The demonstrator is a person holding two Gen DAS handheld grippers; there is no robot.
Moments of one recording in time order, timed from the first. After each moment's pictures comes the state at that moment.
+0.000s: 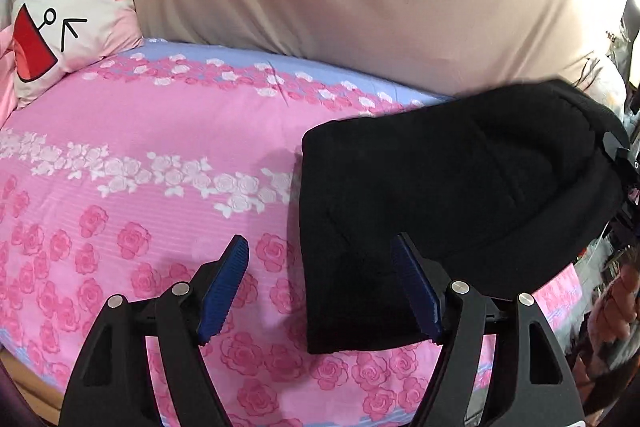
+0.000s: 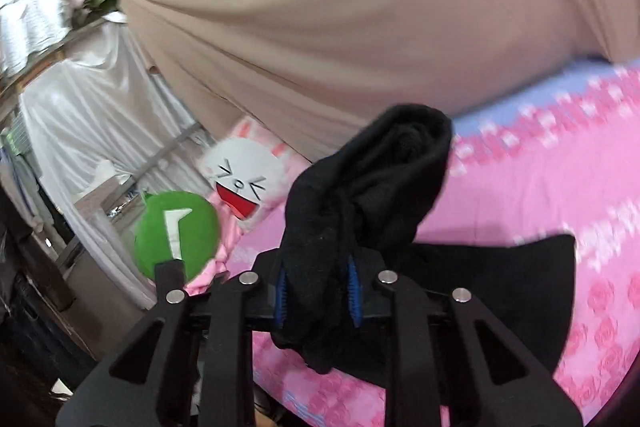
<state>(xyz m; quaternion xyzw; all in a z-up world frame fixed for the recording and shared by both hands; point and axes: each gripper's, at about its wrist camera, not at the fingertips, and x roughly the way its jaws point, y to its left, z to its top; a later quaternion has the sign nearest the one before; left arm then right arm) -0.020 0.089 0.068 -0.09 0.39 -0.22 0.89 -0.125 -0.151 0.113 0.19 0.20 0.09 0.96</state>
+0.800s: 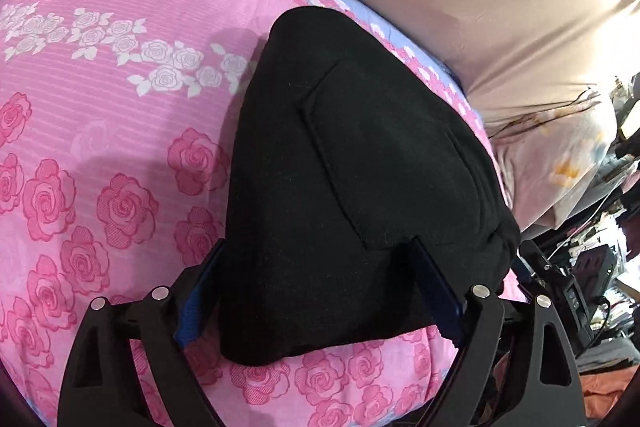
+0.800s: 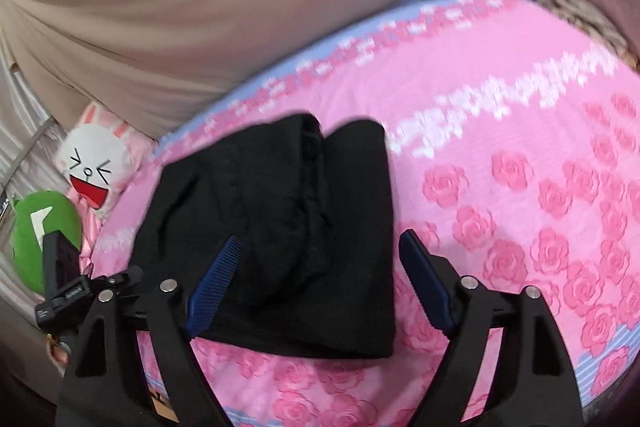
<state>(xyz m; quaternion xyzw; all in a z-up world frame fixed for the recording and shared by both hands) 0.004 0.055 -0.019 -0.21 0.50 -0.28 0.79 -0.159 -0.213 0.016 0.21 0.29 -0.12 0.93</state>
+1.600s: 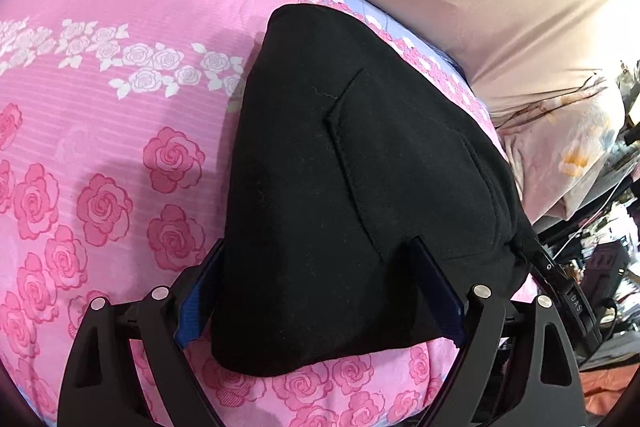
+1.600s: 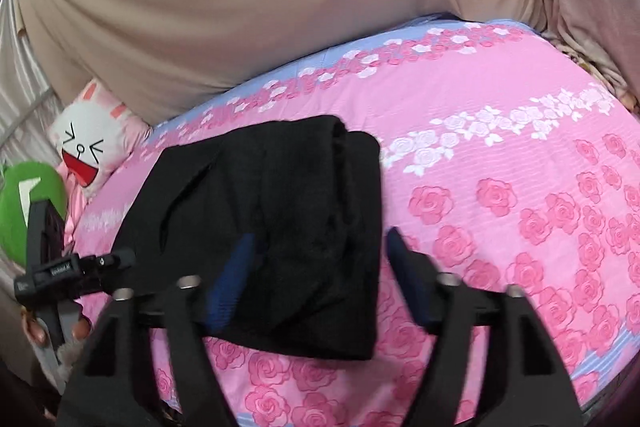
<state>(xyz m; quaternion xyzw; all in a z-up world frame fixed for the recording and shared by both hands) 0.002 0.036 -0.024 -0.19 0.50 -0.27 0.80 -0.162 -0.225 0.007 0.18 0.31 -0.14 0.92</state>
